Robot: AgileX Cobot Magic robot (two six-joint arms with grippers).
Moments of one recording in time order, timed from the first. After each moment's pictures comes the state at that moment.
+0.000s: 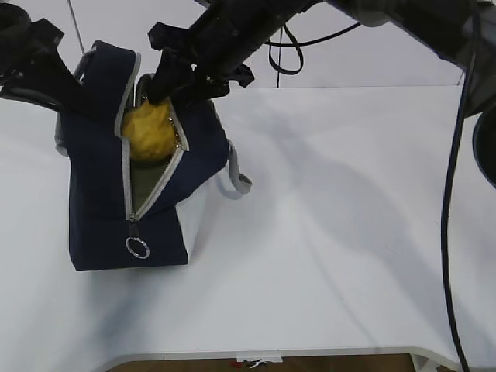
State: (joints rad) left arm -0.11 1.64 -1.40 -0.66 1.11 0.44; right arm 0.43 2.39 -2.44 0.70 1.26 -0.15
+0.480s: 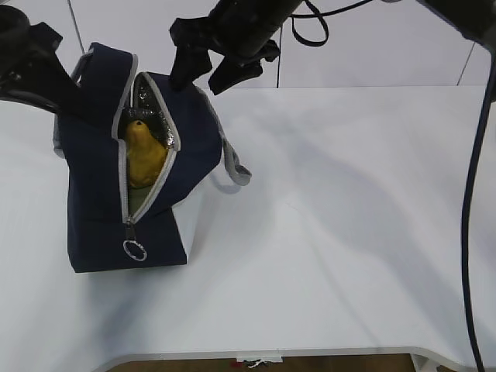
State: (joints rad) left arm -0.11 1.64 -1.40 -0.64 1.11 0.44; right arm 0.43 2.33 -2.44 0.49 1.25 -0.16
